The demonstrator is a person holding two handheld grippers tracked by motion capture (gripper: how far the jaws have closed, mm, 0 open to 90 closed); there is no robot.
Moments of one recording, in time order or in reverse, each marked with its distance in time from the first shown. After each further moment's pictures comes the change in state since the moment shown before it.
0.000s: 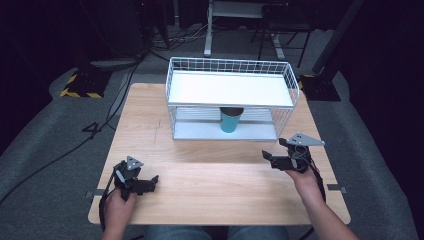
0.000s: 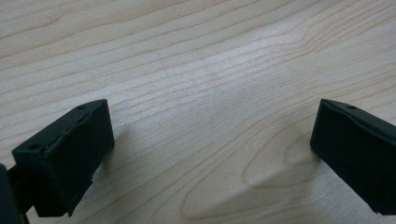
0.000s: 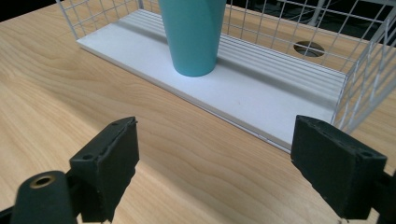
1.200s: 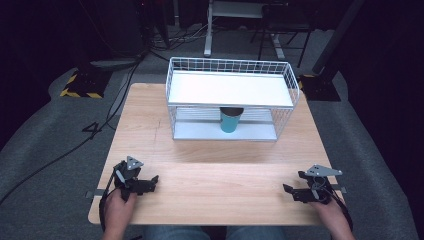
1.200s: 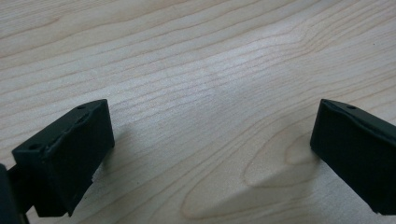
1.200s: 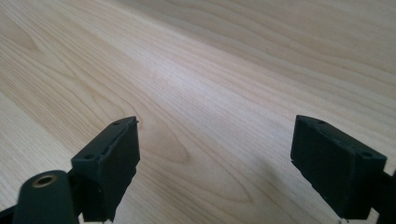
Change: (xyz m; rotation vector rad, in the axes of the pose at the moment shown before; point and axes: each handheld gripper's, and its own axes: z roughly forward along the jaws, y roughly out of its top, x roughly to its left) left arm 0.000 0.000 0.000 -0.001 0.001 0.000; right arm -0.022 -0.100 -0.045 0.216 0.006 0.021
